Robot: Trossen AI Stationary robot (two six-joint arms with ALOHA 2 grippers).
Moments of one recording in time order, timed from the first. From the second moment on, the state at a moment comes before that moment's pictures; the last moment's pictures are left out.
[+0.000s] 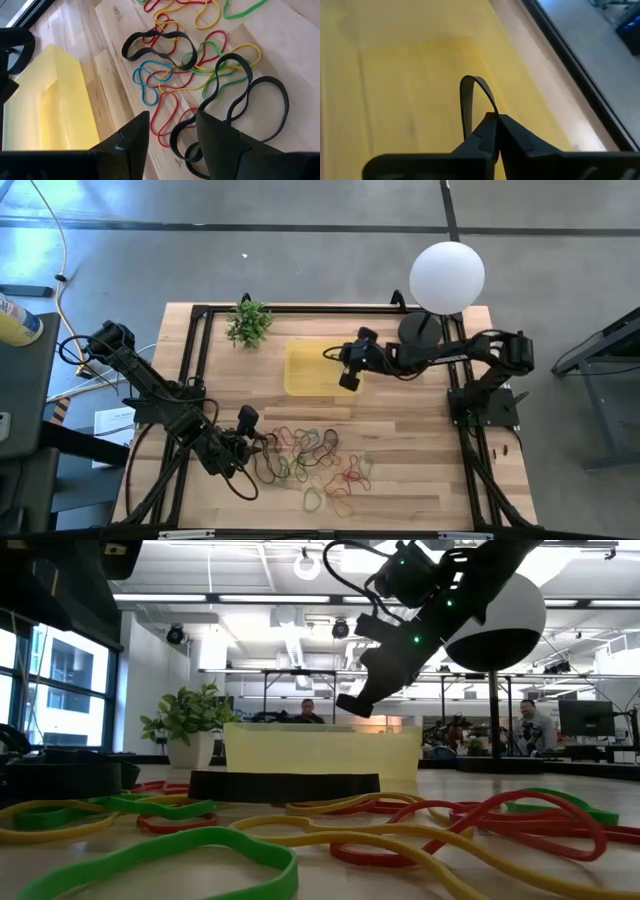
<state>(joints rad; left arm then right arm) -0.65 1.24 0.74 -0.47 -0.56 0.05 -0.19 1.63 0.90 0.02 0.28 -0.05</state>
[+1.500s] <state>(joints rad) -0.65 1.24 0.74 -0.44 -0.65 0.05 0.23 1.78 0.90 0.16 0.04 -0.10</state>
